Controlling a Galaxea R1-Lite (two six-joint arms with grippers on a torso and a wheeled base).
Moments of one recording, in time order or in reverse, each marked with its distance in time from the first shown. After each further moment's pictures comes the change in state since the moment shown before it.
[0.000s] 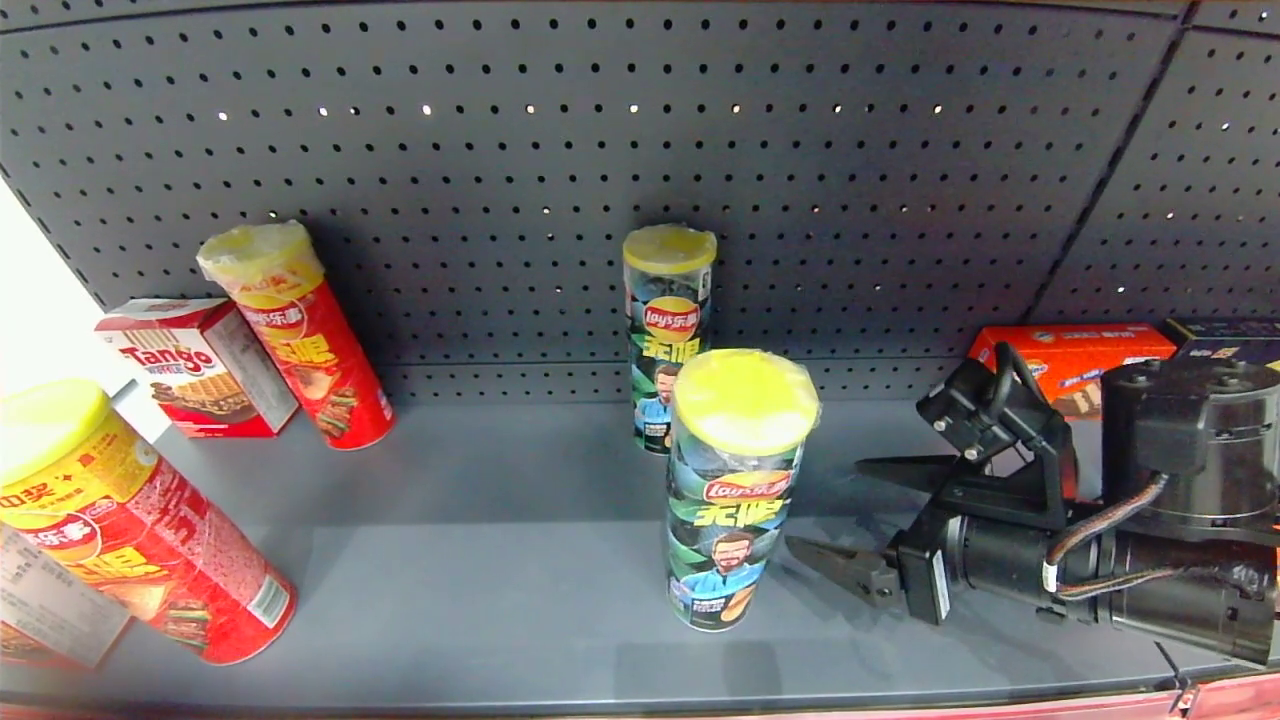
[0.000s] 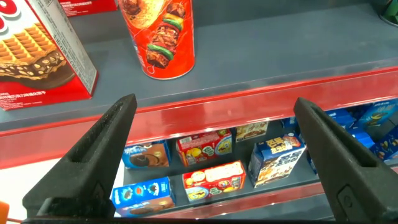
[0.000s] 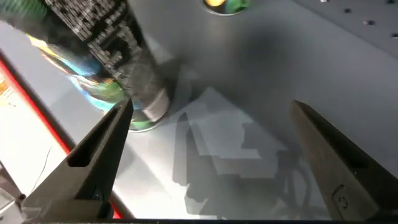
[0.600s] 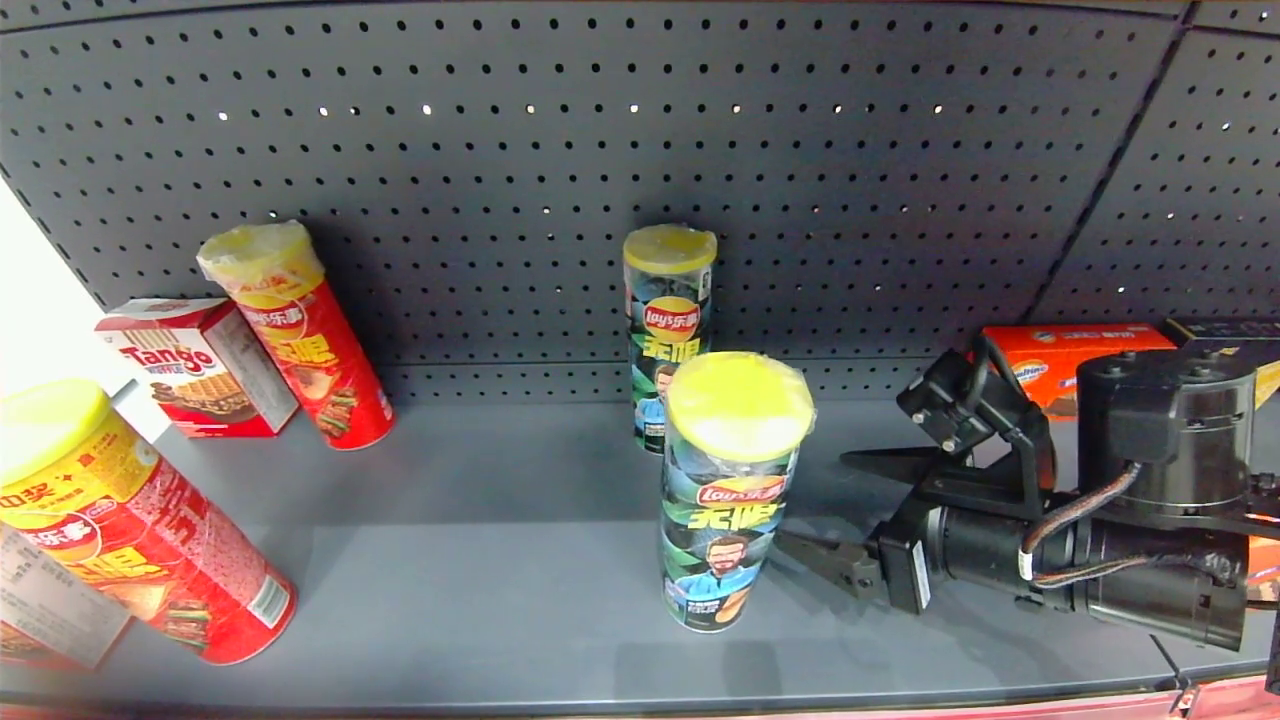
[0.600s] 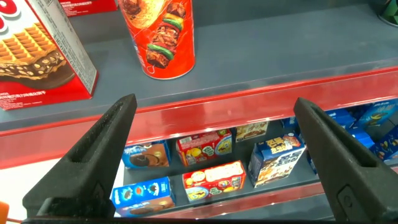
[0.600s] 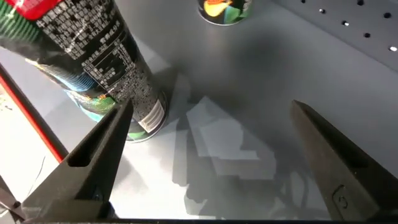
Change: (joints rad) left arm 0.000 0.000 0.000 0.000 0.000 0.000; right arm 0.015 0.031 -0.030 -0.005 -0.001 -0.008
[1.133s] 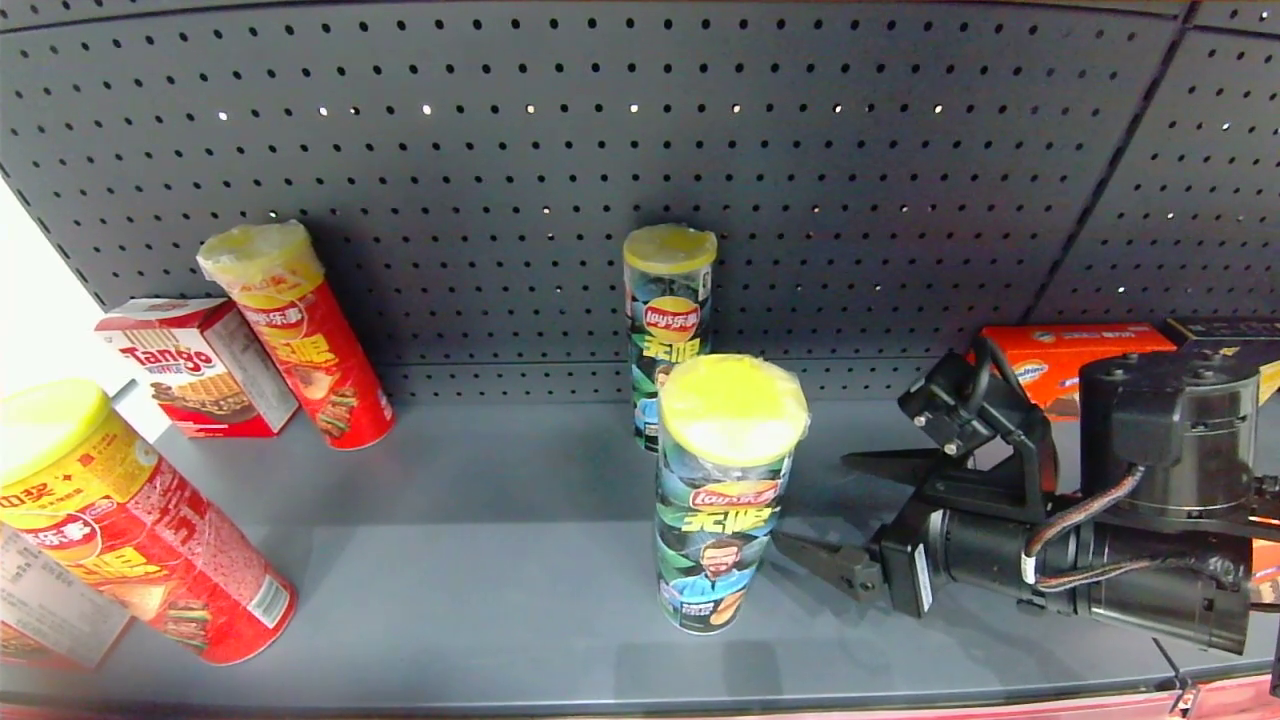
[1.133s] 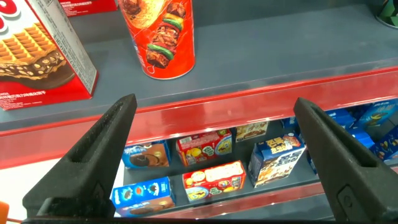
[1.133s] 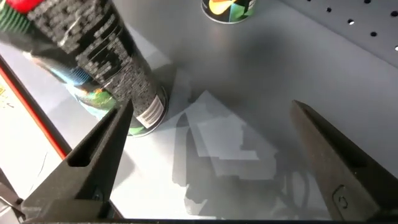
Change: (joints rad) left arm 0.000 0.000 0.000 0.000 0.000 0.000; right arm 0.001 -0.005 0.003 0.000 -0.001 -0.002
